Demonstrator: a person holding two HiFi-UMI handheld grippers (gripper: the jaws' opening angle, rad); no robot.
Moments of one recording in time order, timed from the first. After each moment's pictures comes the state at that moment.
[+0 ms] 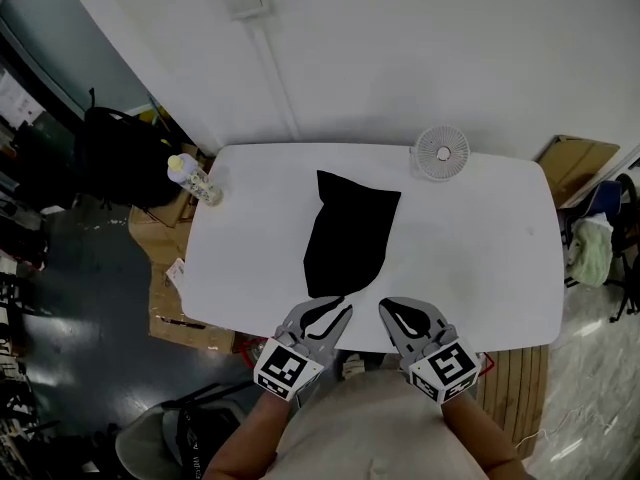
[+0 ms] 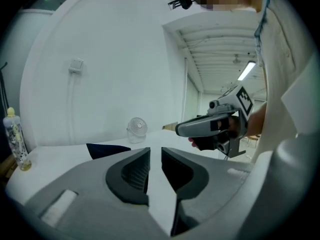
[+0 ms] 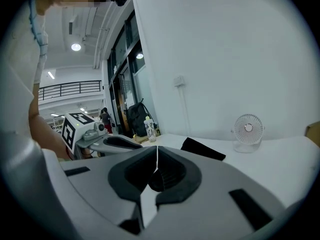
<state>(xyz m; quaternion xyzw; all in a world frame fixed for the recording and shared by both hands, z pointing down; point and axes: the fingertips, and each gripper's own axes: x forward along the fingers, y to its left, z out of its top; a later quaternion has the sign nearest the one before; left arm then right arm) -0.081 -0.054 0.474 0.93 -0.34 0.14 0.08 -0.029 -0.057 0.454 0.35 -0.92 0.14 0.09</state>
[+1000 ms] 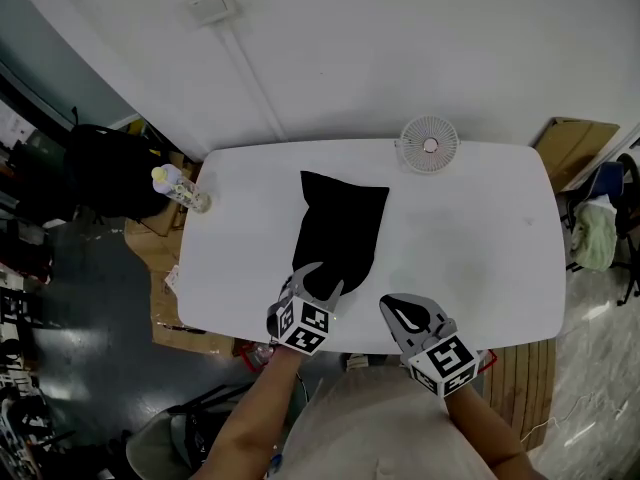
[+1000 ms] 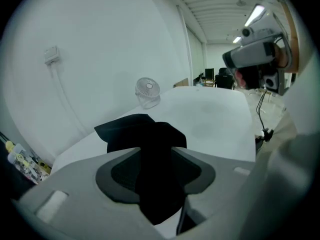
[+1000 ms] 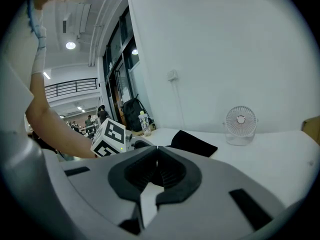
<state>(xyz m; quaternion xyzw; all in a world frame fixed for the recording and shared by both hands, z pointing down) -0.088 -0.138 0.595 0.84 -0.37 0.39 0.03 0.002 -0.074 0.483 0.36 -0.91 0.16 0.11</state>
